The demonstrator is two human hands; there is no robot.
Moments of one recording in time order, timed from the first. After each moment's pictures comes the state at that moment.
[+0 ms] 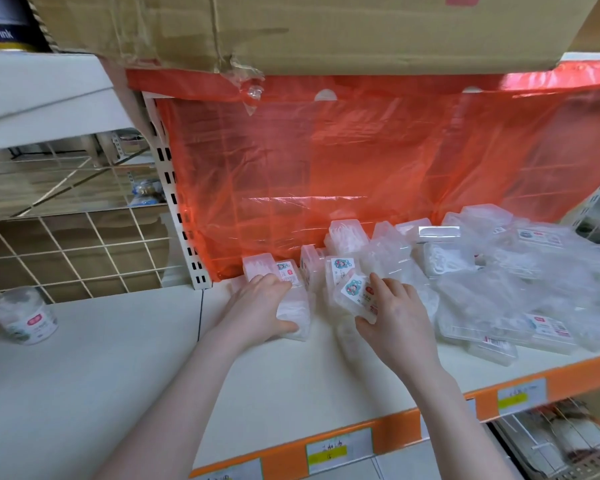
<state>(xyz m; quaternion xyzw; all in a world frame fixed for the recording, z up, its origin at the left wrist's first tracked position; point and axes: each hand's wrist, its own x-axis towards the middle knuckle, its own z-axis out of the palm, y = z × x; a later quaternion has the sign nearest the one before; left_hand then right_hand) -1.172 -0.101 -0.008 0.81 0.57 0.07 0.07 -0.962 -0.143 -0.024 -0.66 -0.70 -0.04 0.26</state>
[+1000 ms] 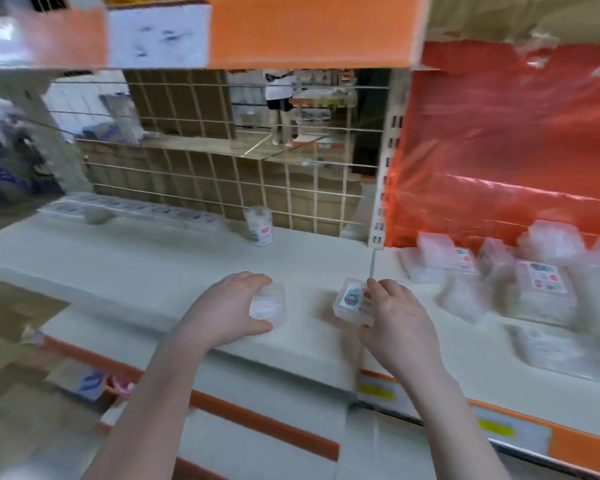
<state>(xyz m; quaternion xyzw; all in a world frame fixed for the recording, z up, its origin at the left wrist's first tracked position) -1.375 -0.302 0.004 0.63 0.77 0.10 0.06 -1.154 -0.219 -0.016 -0.47 -0.87 0.03 0.17</state>
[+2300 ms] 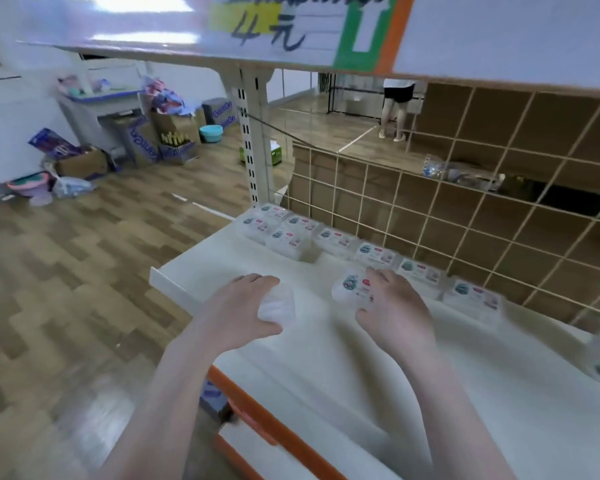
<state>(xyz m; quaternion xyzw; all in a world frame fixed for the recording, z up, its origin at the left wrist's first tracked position) -1.843 -0.386 0.002 0.49 0.86 0.13 0.09 -1.682 -0.232 -0.006 -0.37 -0.92 0.12 0.10</state>
